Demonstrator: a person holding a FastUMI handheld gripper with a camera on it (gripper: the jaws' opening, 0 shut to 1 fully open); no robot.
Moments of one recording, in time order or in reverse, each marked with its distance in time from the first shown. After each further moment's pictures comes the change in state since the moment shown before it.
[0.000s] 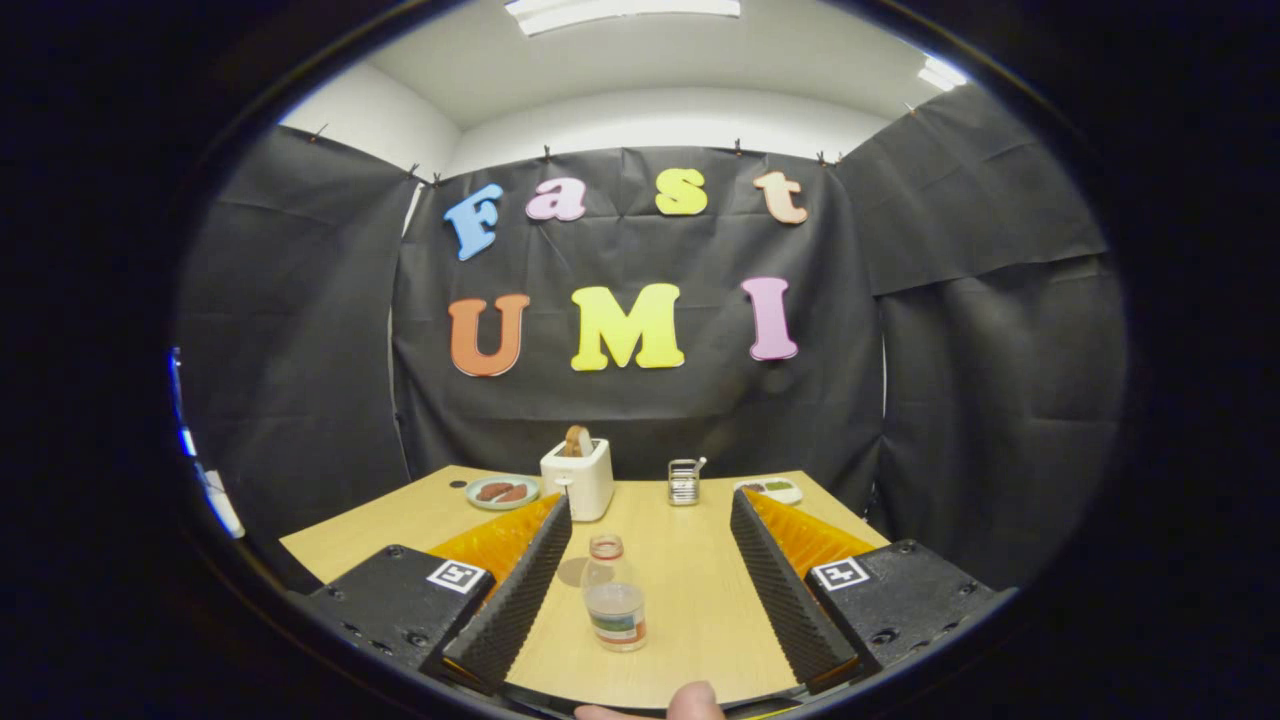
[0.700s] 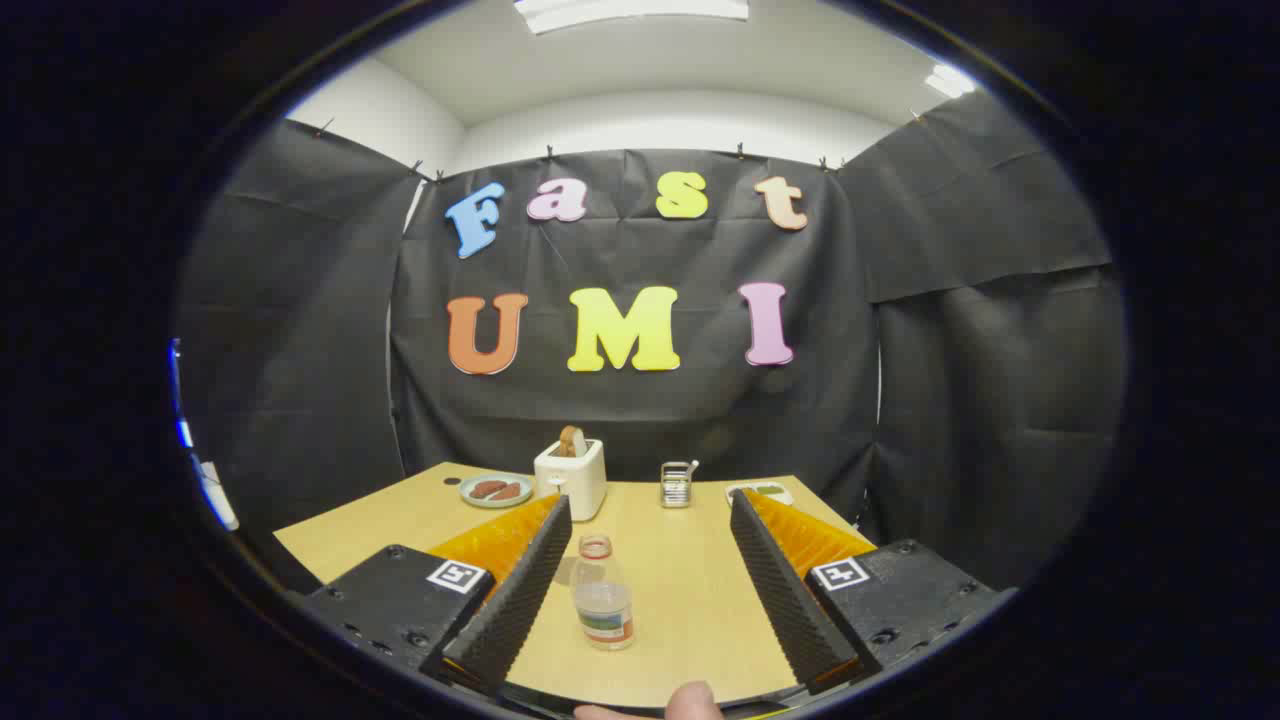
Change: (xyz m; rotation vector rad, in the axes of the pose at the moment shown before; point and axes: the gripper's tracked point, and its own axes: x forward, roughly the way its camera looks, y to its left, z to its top) arm -0.004 -0.006 0.005 -0.029 -0.005 -0.010
